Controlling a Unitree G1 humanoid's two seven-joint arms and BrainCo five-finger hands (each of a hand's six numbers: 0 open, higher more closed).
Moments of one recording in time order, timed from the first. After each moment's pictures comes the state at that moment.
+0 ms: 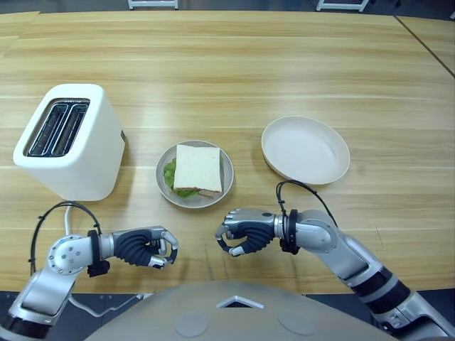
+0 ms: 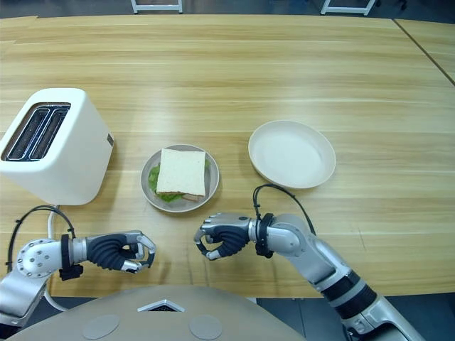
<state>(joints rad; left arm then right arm) 0.38 0.68 -0.21 -0.30 0.07 -0.18 -0.93 0.06 -0.70 0.55 -0.23 -0.34 -0.36 0.68</state>
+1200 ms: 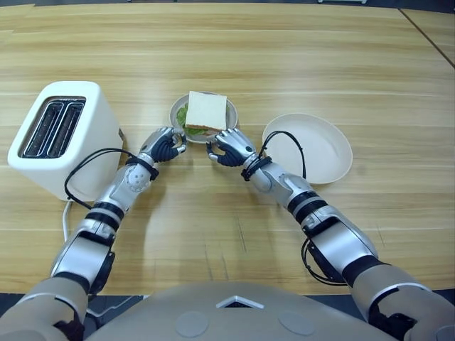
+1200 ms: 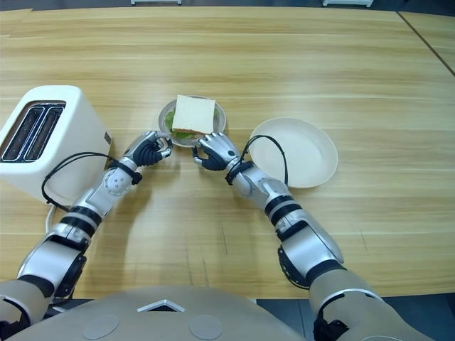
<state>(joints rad) -0.35 0.37 -0.30 0.54 0.50 -0.55 0.13 -0.52 -0.35 0.57 0.71 -0.78 -0.61 -0.42</state>
